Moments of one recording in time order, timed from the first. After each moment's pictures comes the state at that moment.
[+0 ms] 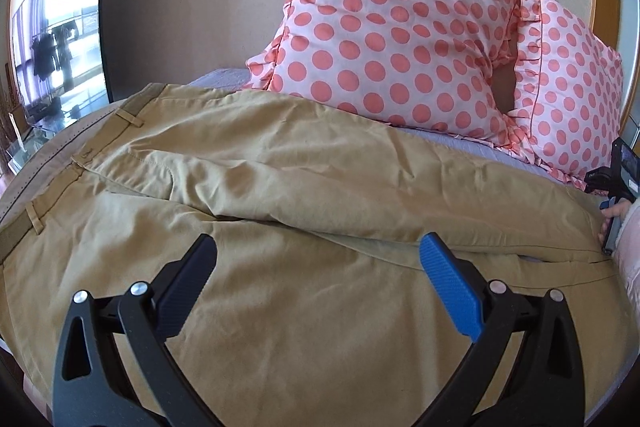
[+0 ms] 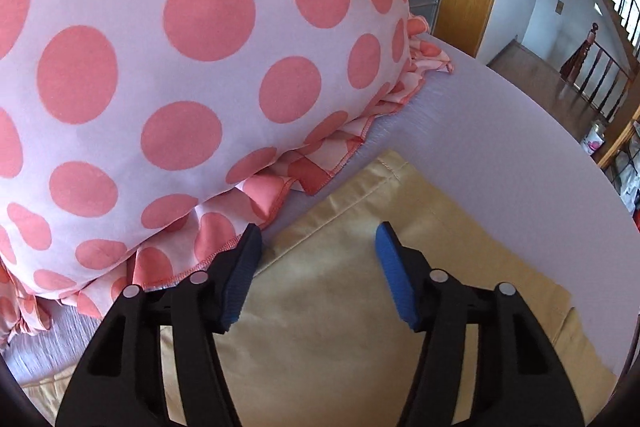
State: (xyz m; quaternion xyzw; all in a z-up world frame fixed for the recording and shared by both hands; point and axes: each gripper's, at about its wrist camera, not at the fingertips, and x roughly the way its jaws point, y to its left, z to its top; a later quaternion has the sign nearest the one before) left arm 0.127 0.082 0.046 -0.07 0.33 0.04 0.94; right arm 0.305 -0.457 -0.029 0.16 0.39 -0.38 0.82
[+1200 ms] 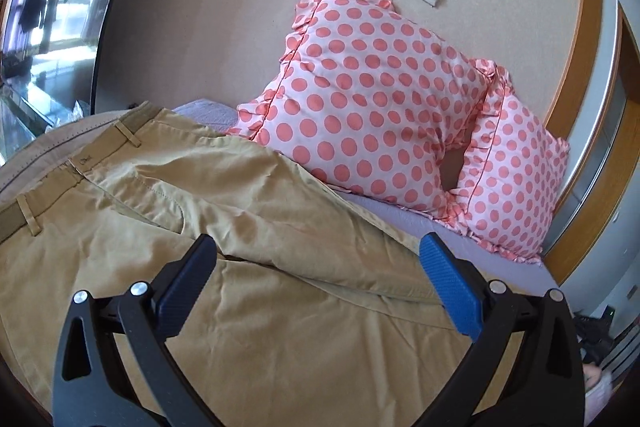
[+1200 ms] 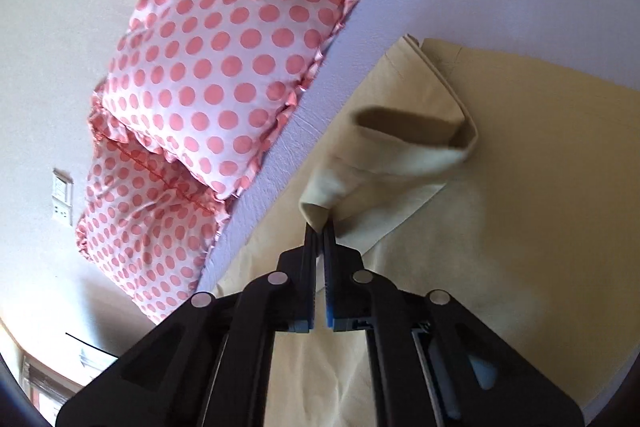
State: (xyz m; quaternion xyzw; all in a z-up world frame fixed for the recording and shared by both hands) left arm 0.092 0.146 0.090 -0.21 0.24 -0.05 0.95; right arm 0.025 -0.443 -0.042 0.50 0.20 -0.09 0.84
